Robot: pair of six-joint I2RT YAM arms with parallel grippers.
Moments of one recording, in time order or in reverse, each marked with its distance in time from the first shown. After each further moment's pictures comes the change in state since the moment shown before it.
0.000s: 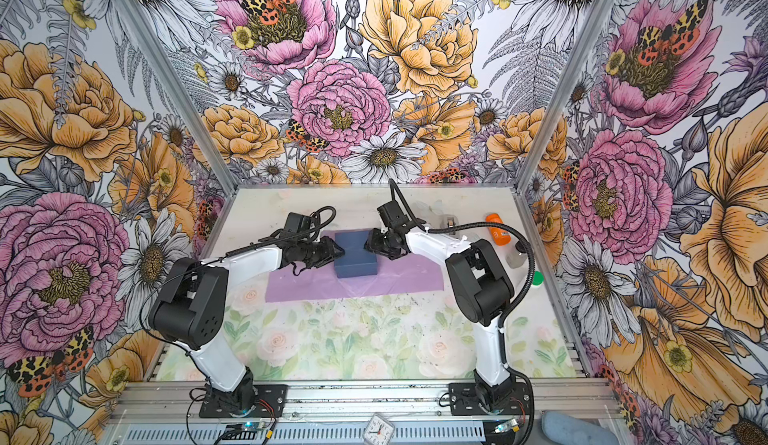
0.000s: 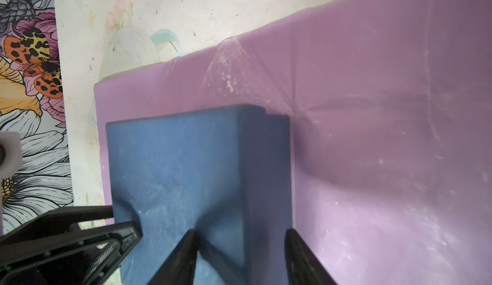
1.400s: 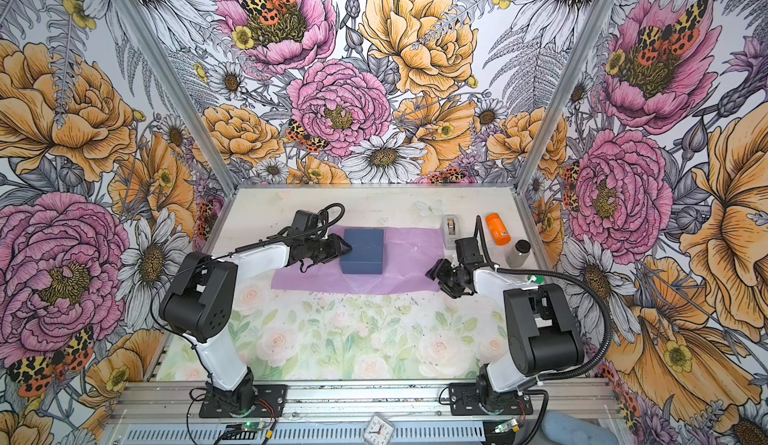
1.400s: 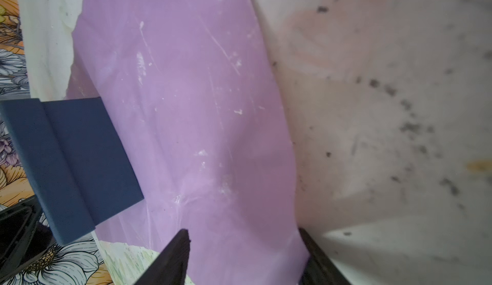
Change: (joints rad) left arm -0.026 0.054 0.047 0.040 -0.005 0.045; right arm -0.414 -0.449 -0.731 0.208 -0.142 0.104
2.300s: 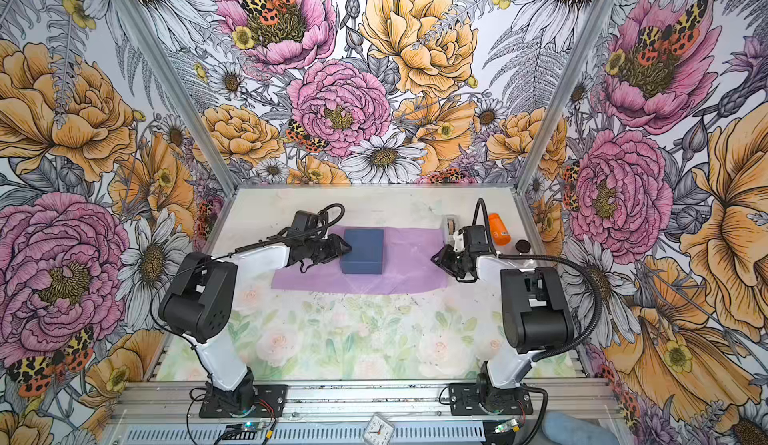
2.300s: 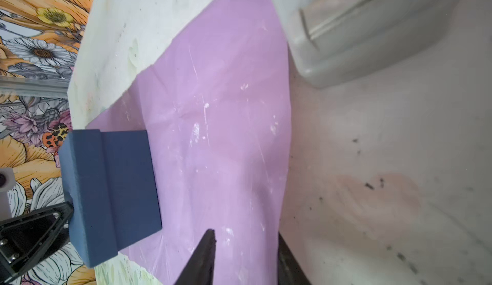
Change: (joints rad) left arm 0.000 -0.004 -0.006 0.005 -0.005 0.001; right arm -0.081 0.121 0.116 0.065 -0.071 -0.219
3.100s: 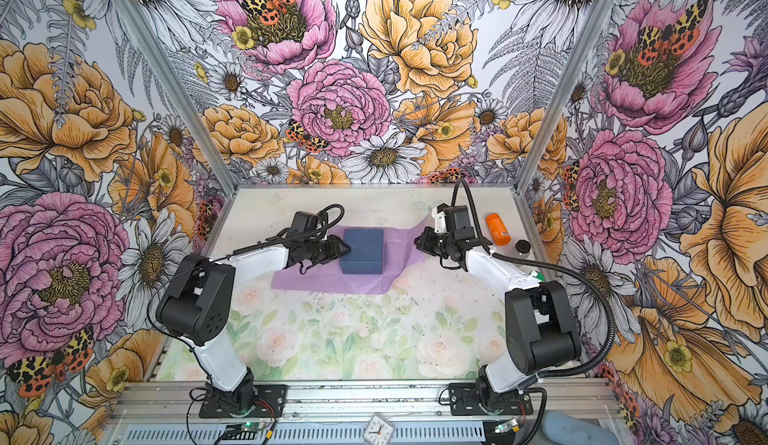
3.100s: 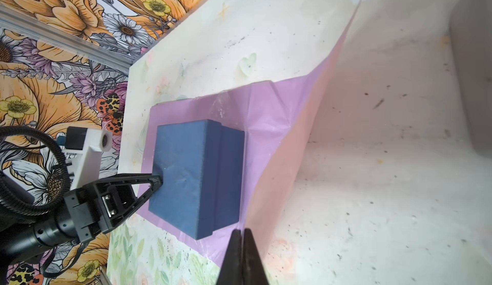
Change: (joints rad) left arm -0.002 -0.024 -0.018 -0.004 -0.022 0.009; right arm 0.199 -0.115 0.186 -0.064 0.039 -0.003
